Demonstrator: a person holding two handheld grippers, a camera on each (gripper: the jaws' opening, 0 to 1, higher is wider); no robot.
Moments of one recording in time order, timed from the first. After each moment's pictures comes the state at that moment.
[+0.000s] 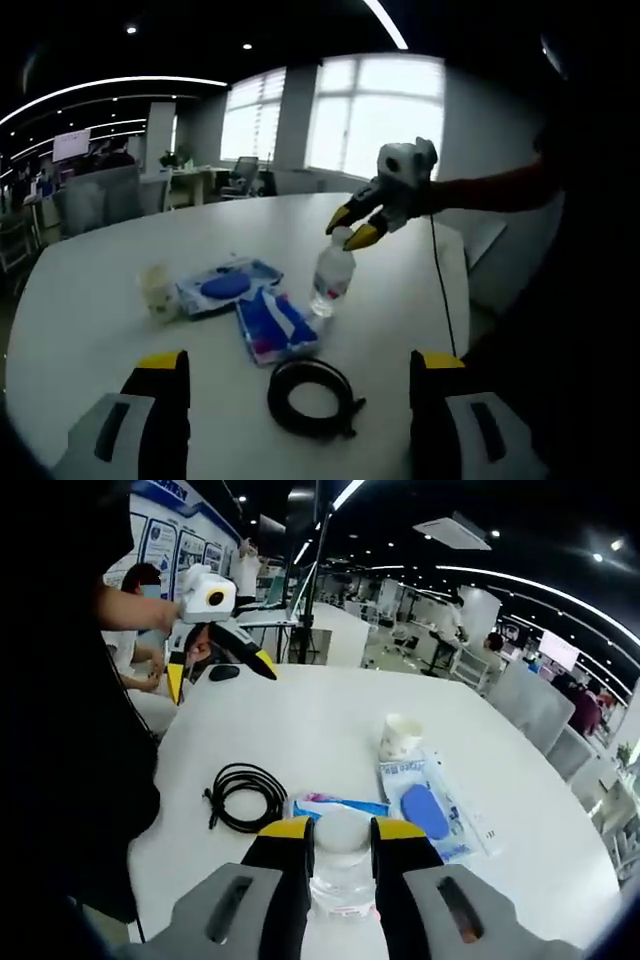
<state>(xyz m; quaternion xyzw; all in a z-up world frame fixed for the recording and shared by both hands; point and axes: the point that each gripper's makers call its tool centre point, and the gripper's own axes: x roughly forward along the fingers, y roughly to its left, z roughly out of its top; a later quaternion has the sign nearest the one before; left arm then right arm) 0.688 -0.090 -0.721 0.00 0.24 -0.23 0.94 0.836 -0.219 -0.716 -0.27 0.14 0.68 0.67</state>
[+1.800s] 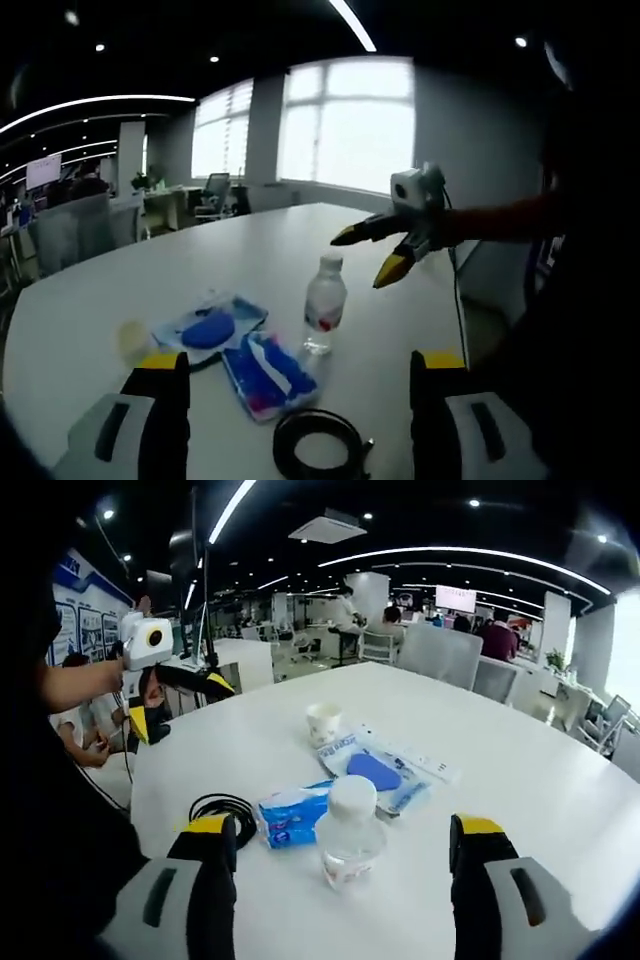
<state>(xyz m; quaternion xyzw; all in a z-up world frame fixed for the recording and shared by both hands) 0.747 -0.117 -0.691 0.03 0.20 -0.29 0.94 0.852 -0.283 -0.712 -0.15 0.21 0.53 0.81</state>
